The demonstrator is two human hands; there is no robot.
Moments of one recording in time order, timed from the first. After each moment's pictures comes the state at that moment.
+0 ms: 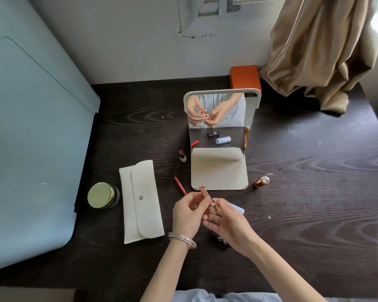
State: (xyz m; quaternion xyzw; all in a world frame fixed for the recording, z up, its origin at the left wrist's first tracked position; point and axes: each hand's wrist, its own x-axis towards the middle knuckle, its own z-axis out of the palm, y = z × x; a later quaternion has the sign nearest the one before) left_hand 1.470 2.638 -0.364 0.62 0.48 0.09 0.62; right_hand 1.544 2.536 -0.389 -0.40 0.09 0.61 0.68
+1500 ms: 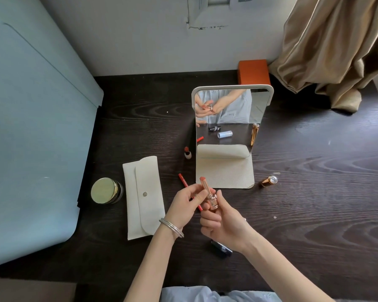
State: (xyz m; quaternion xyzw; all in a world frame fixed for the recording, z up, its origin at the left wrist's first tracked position) left_hand 1.465 2.674 -0.356 0.65 0.38 -0.02 0.66; right_hand 1.540 2.562 -0.381 -0.25 0.19 0.73 0.61
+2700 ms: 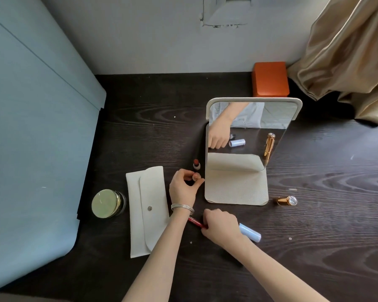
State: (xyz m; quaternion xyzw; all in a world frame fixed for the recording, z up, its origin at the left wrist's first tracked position) left_hand 1.509 2.737 -0.459 0.73 0.52 0.15 0.42; right_hand 1.546 2.623 -0.422 -0.81 -0.42 0.40 -0.03
